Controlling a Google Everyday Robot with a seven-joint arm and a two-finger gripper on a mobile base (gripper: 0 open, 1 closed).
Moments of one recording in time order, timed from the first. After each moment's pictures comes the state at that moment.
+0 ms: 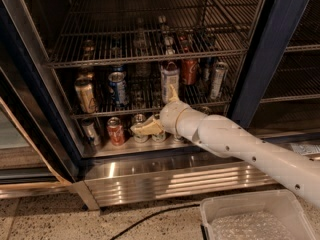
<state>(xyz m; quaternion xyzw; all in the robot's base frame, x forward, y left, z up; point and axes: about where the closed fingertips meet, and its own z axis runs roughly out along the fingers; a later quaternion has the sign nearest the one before) 0.629 0.026 0.753 -0.41 0.66 0.14 0.61</state>
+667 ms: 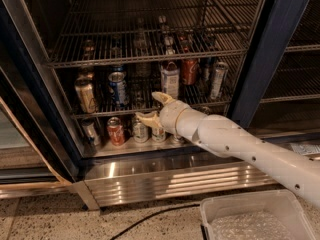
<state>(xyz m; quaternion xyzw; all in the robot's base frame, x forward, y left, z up) 0.629 0.026 0.754 -0.41 0.66 0.14 0.61</state>
